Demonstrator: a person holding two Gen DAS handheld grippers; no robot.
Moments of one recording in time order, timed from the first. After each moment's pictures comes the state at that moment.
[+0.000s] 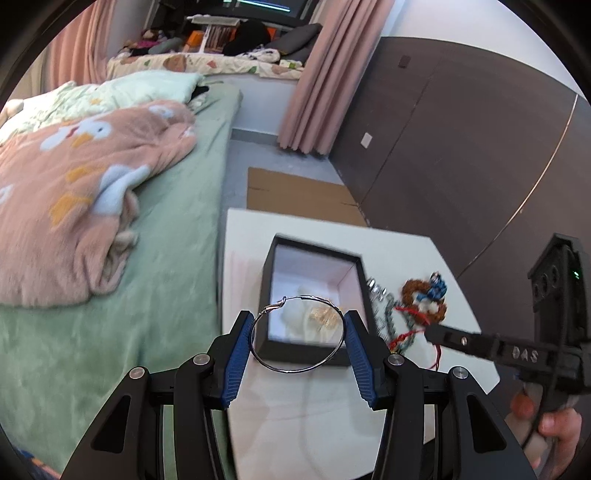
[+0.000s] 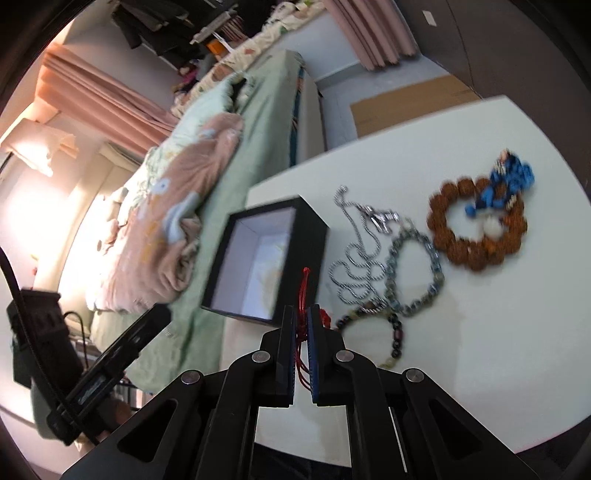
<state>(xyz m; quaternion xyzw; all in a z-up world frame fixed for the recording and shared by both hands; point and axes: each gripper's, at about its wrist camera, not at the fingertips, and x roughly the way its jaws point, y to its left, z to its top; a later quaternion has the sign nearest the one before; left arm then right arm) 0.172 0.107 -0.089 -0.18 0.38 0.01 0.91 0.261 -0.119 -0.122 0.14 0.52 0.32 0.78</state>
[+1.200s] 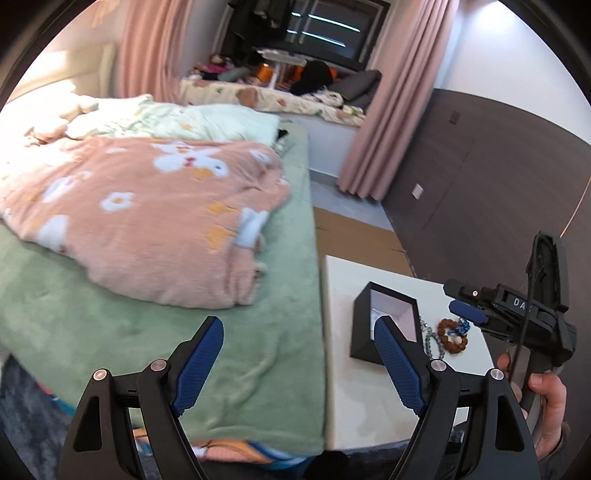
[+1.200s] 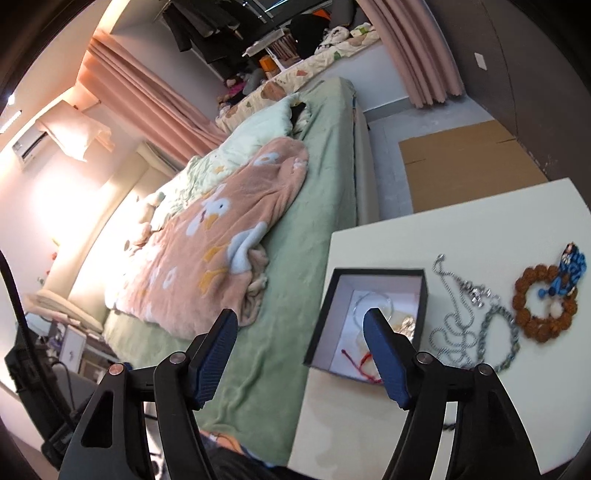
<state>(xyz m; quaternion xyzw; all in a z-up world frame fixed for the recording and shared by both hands) 0.044 0.194 -0.014 -0.20 0.32 0.13 0.92 0.250 -0.037 -0.062 0.13 0.46 0.37 0.80</state>
